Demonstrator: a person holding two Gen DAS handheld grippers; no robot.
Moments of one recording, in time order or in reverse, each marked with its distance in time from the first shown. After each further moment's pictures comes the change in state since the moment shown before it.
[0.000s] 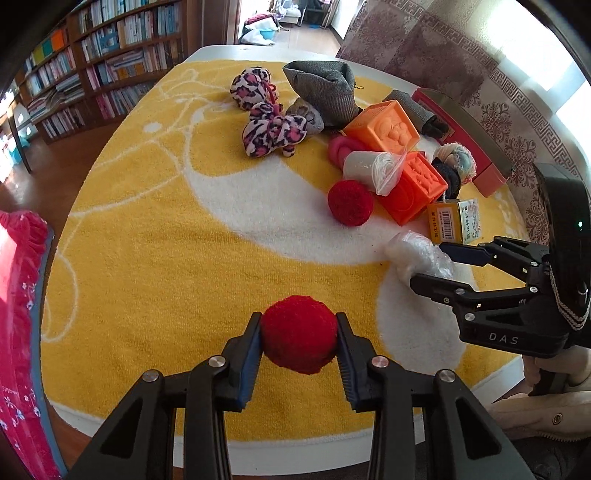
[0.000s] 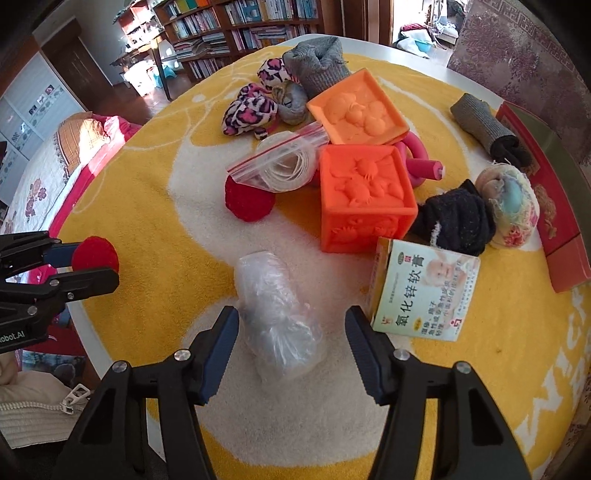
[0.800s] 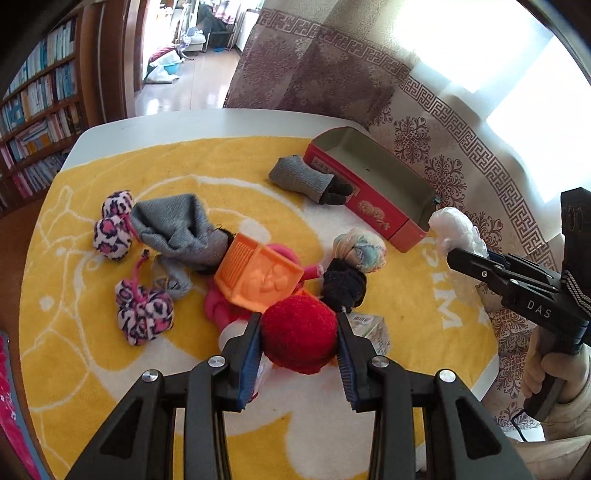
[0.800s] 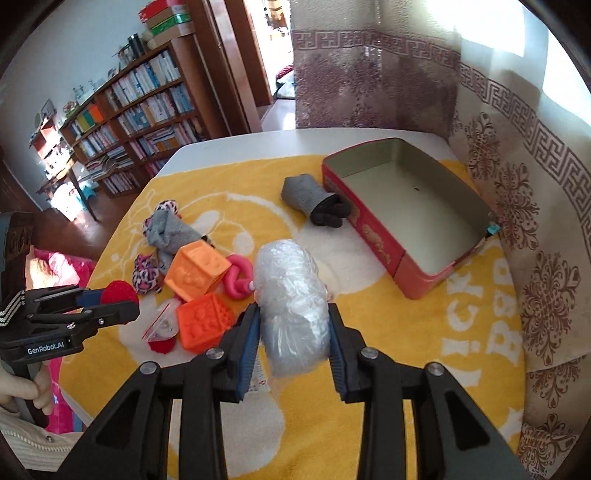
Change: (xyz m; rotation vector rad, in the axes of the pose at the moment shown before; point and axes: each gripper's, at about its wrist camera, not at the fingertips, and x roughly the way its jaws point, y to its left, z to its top) left arm -0.012 -0.098 0.136 0.259 -0.086 -0.249; right arm -0.139 -0.127 0.012 0.452 -0.318 -0.195
